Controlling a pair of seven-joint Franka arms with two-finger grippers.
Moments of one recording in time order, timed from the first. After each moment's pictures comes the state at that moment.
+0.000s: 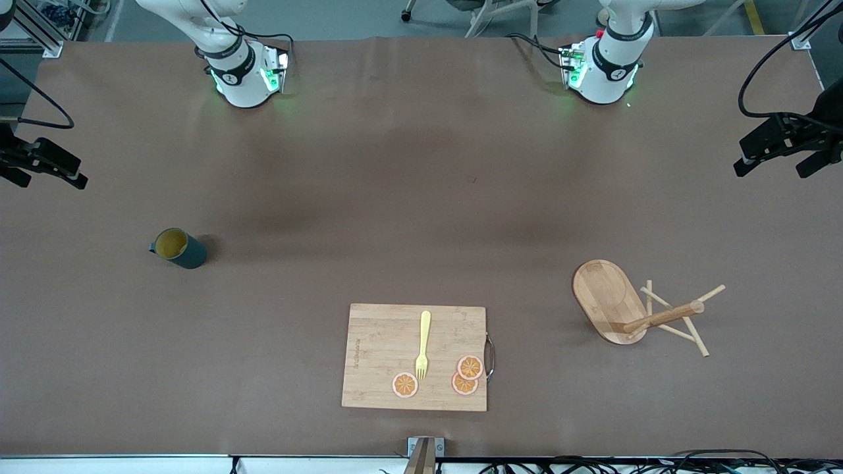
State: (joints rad) left arm 0.02 -0.02 -0.06 -1.51 -0.06 1.60 -0.03; right arm -0.08 -0.08 -0.02 -1.69 0.02 1.68 -0.05
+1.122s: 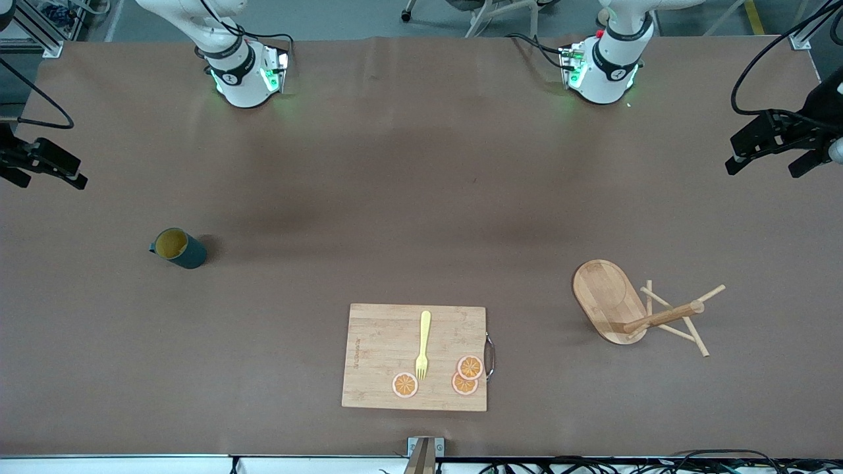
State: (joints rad) left arm 0.02 -0.02 -0.09 -1.50 -0.06 1.60 -0.03; right arm -0.08 -0.08 -0.02 -1.69 0.02 1.69 -0.05
